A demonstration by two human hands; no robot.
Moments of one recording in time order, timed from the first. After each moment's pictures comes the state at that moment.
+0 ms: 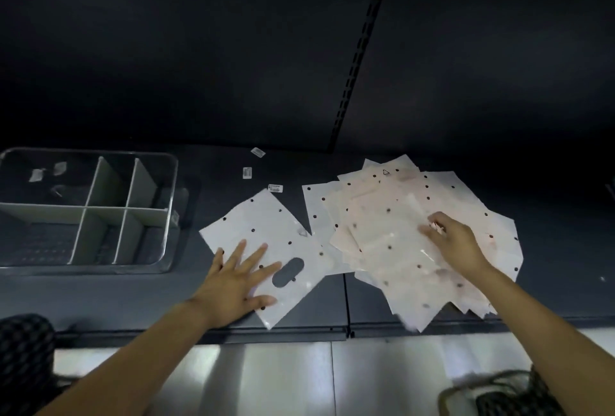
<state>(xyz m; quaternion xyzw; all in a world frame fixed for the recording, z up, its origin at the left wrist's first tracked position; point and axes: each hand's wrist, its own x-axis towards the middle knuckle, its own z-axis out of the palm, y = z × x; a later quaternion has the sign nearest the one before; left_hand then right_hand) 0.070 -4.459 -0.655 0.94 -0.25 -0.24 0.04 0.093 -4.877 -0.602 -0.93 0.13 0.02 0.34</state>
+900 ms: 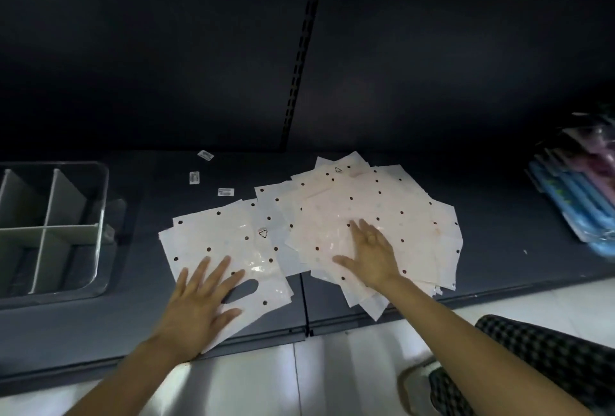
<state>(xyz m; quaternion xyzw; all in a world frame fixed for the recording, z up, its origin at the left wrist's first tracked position) 0.049 -4.484 -0.651 0.95 -0.26 -0.16 0.08 0.074 -4.826 -0.641 -0.98 0.09 0.16 0.05</state>
